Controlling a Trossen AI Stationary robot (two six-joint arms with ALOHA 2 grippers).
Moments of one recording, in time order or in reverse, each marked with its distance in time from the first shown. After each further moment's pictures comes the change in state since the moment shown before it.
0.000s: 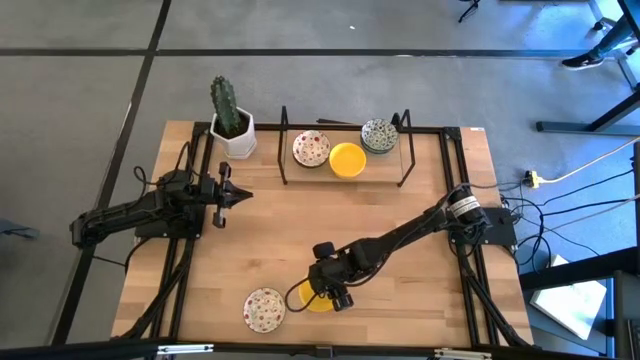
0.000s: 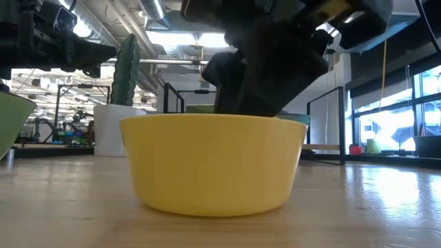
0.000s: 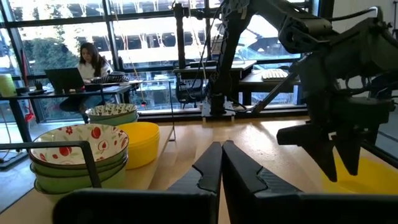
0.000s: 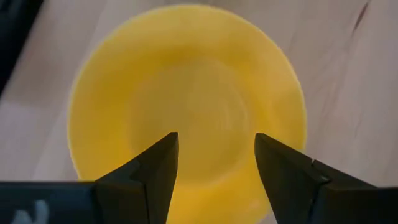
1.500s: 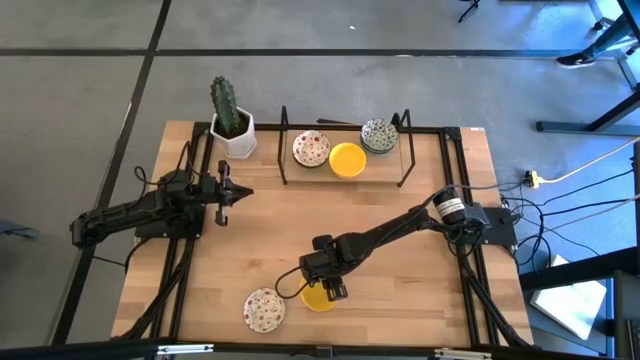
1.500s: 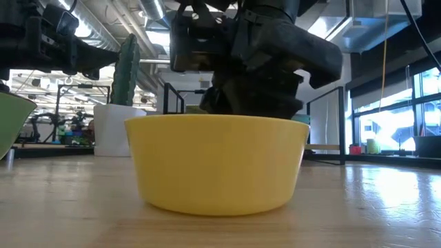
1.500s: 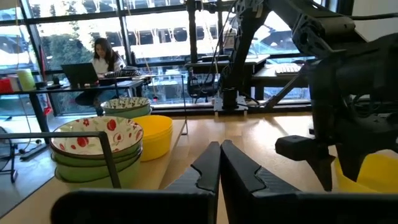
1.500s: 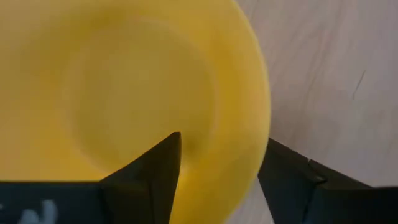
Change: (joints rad) left arm 0.000 0.000 0.000 -0.022 -0.062 0.017; right arm -0.065 0.111 0.120 -0.168 -0.038 0.020
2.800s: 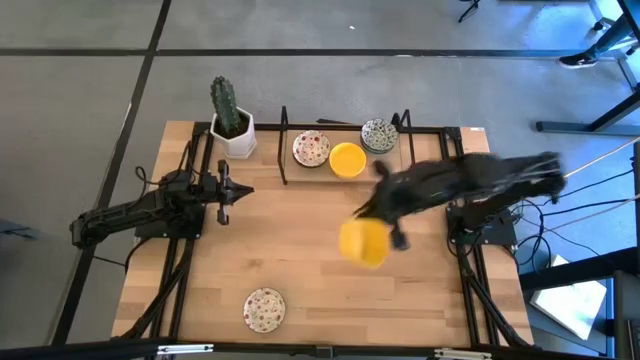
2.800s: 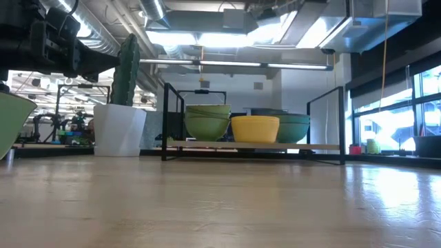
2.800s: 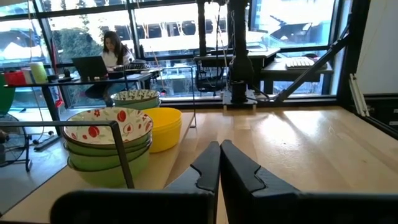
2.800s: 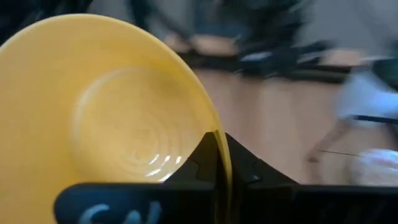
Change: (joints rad) left arm 0.000 0.000 0.000 -0.027 -0.042 0.007; right arm -0.074 -0.775 0.000 -0.068 0.053 0.001
